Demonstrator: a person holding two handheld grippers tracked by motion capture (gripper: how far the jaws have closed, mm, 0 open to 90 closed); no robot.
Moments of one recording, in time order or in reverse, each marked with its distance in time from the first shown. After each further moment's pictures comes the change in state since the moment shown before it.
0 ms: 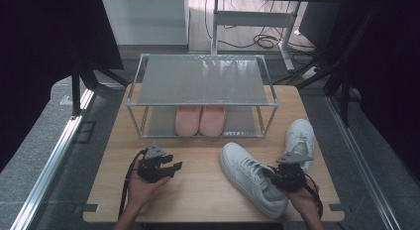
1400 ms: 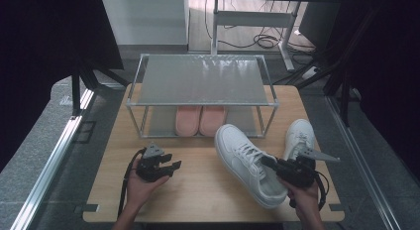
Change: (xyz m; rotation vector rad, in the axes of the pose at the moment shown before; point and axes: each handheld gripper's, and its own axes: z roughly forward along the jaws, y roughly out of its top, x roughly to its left) left arm 0.002 0.001 -0.002 -0.006 0.005 -0.008; right arm -0.004 0.014 -0.034 -0.378 0.266 0.263
